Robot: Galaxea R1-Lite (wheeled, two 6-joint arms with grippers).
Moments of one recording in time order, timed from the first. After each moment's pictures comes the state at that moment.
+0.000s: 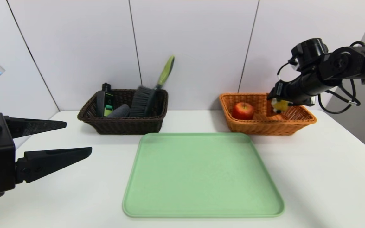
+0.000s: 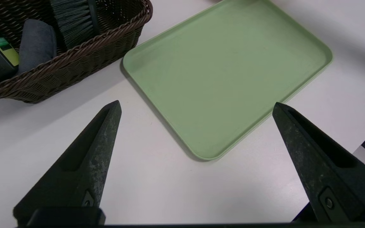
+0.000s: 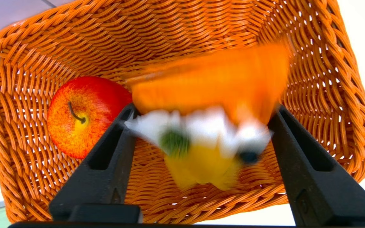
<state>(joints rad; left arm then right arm) -0.31 1.06 -0.96 0.27 -0.33 0.11 0.07 2.11 -1.93 0.57 -0.13 0.34</state>
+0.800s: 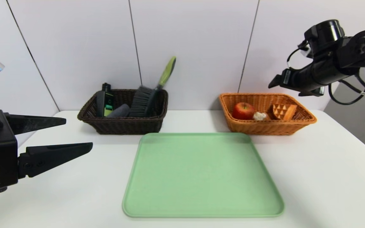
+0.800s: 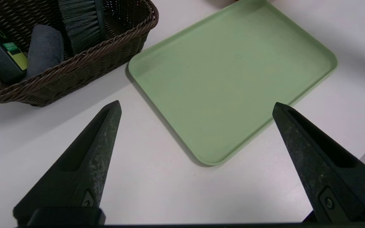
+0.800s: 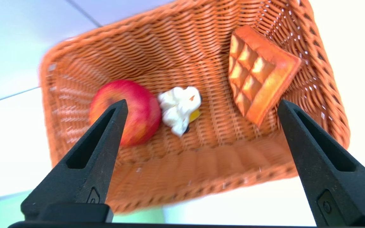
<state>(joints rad) -0.31 1.06 -0.96 0.24 -0.32 0.10 0.09 2.02 -1.94 0.60 -0.12 0.34</state>
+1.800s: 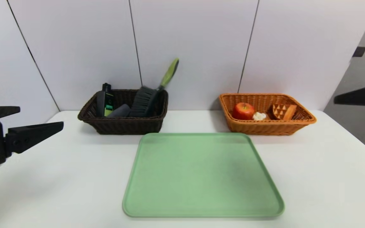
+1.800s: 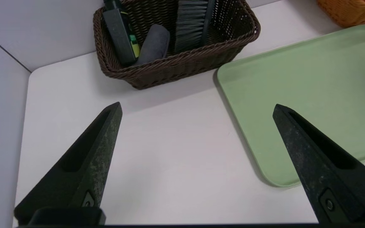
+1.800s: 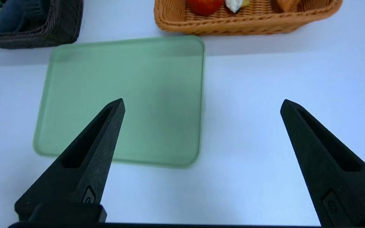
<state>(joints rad) -0.31 1.00 -0.95 0.22 0.07 0.07 0.38 1.21 -1.43 0.78 -0.13 0.33</state>
